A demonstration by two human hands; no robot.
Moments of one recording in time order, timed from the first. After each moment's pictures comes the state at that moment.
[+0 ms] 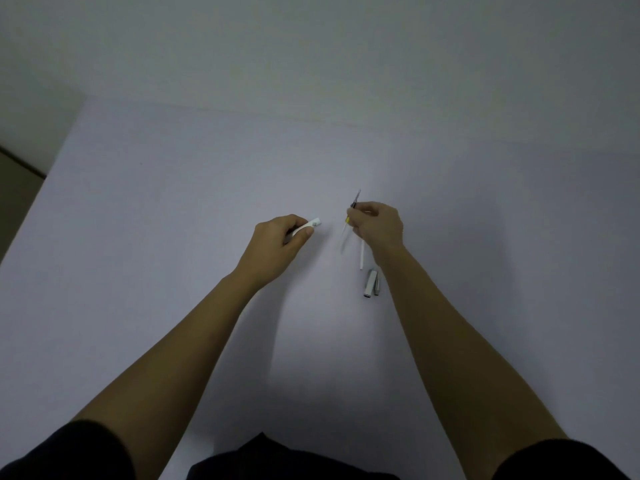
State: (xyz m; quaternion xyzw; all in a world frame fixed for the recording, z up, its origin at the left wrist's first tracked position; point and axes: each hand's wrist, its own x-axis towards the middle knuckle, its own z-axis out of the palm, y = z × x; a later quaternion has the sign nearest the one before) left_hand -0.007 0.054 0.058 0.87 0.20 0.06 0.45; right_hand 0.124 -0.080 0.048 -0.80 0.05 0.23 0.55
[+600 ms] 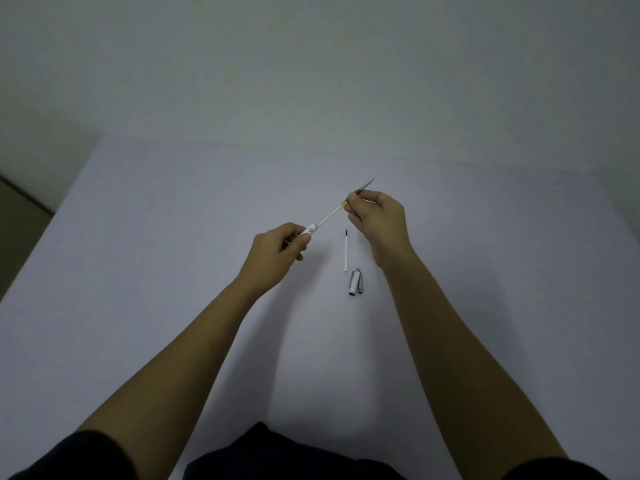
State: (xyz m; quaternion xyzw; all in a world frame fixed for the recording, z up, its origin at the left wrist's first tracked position) left_hand -0.036 0.021 0.097 0.82 0.19 0.09 0.53; right_hand 0.082 -0.114 0.137 -0.67 0.02 0.20 0.71
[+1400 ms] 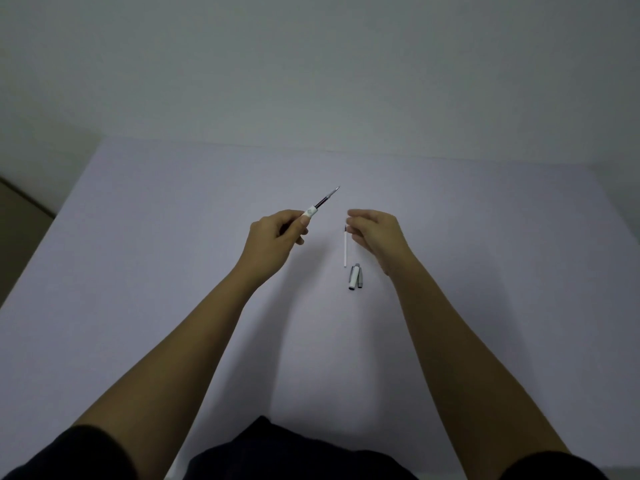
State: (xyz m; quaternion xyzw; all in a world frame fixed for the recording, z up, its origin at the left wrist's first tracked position) left_hand -0.037 0.016 0.117 0.81 0.21 0.12 0.54; right_hand 0.081 -0.137 0.106 -0.74 -0.02 0.26 0.62
